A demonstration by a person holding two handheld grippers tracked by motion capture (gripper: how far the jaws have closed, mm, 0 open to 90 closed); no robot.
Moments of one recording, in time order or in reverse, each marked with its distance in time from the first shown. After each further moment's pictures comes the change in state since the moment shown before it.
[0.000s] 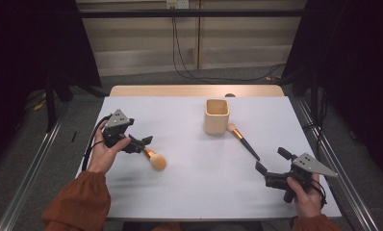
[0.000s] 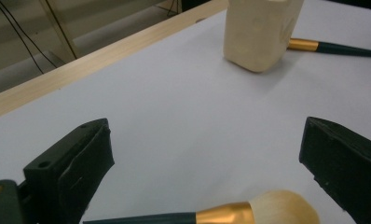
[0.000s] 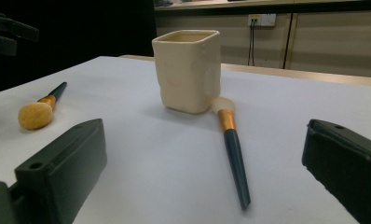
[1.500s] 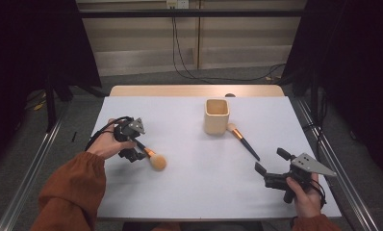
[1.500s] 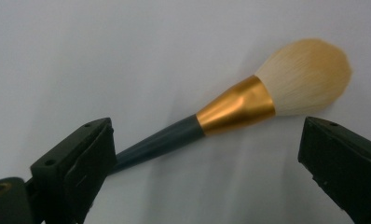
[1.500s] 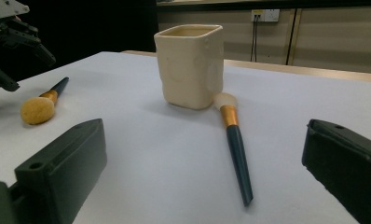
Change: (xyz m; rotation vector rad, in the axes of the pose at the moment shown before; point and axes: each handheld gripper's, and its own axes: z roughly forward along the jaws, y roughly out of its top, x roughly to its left) left arm 0.015 0.002 0.037 0.557 -0.217 0.363; right arm 0.000 -0.001 0.001 0.016 0.009 -0.004
